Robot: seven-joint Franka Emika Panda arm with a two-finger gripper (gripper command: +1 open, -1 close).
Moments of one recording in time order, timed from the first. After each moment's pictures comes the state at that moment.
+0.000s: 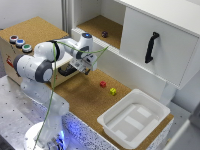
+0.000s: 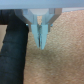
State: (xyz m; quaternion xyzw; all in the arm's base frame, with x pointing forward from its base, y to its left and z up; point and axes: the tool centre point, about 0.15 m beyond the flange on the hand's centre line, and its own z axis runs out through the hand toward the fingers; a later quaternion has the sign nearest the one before) arm 0.383 0.132 0.303 -1.00 0.00 -0.04 0.07
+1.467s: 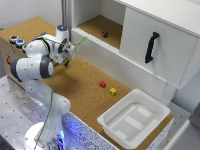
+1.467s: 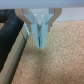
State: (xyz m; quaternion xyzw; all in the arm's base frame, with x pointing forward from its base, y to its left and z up) arm 0.356 0.288 0.322 -0.99 -0.09 -0.10 0.10
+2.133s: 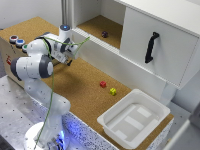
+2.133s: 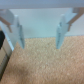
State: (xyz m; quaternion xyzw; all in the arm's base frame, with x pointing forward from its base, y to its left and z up) arm 0.393 0.247 0.352 -0.99 -0.05 -0.14 0.07
